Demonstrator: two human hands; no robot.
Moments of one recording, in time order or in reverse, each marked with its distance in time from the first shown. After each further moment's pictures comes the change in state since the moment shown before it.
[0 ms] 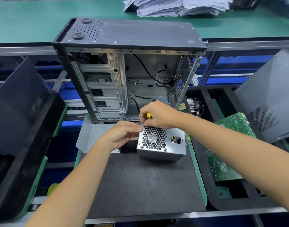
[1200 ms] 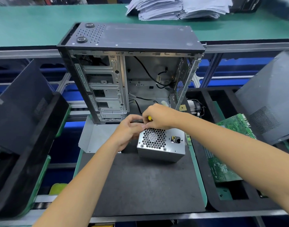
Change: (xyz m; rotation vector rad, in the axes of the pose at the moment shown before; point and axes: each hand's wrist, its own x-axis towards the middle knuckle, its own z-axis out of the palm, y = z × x) left_hand -0.009 0.001 0.023 0.081 0.146 0.163; right_hand 0.002 0.006 0.003 -0.212 -0.069 -0.022
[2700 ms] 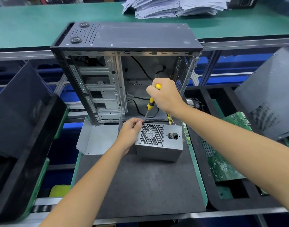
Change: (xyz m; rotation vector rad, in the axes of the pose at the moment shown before) left_hand 0.013 -0.017 0.017 0.275 0.241 0.069; right_hand 0.002 -0.002 -0.032 0.705 0.736 0.194
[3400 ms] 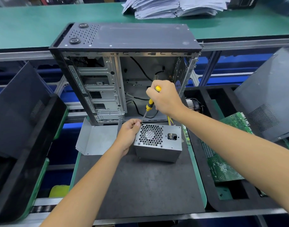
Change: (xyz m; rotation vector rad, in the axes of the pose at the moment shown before) left_hand 0.000 -0.003 0.000 -0.197 -0.032 -0.055; right_hand -0.005 0.003 -0.002 0.015 -0.006 -0.030
